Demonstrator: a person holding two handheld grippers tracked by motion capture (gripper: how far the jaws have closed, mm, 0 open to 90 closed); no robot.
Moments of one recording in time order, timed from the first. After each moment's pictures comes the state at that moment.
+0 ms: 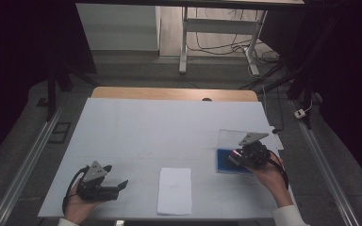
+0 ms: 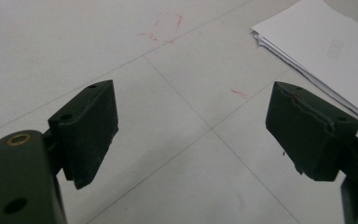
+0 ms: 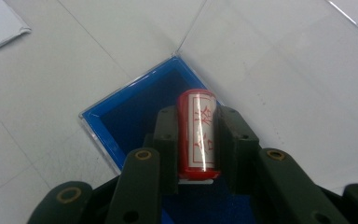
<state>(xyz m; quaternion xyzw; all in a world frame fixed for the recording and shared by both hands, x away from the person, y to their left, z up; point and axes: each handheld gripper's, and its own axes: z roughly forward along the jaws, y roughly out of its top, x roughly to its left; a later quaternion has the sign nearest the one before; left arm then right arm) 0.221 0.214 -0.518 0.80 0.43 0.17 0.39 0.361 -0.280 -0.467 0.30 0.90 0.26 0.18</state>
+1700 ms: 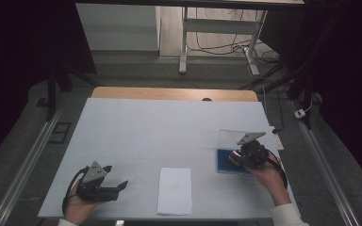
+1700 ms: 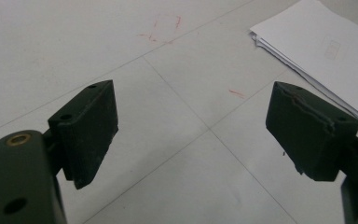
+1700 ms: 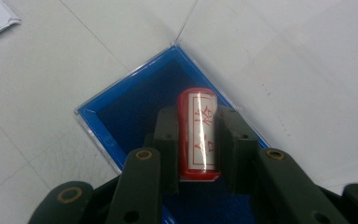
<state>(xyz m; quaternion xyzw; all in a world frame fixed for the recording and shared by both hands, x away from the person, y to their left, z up) 0.219 0.214 -0.517 0.80 0.43 0.17 0.39 0.365 -0.277 -0.471 0.31 0.90 0.24 0.17</state>
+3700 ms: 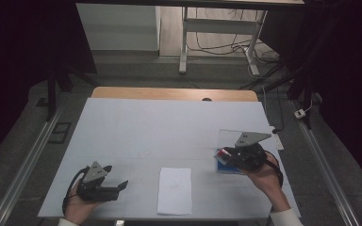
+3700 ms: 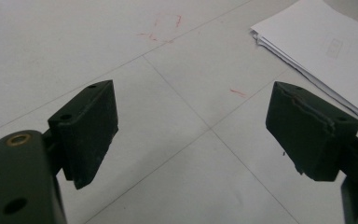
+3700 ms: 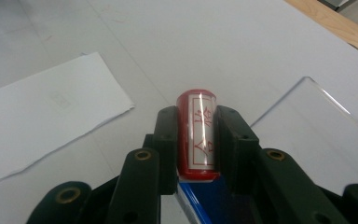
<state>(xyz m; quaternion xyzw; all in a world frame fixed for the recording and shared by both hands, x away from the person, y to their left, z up) 0.219 0.214 -0.518 0.80 0.43 0.17 0.39 0.328 -0.248 -0.423 0.23 0.89 0.37 0.15</state>
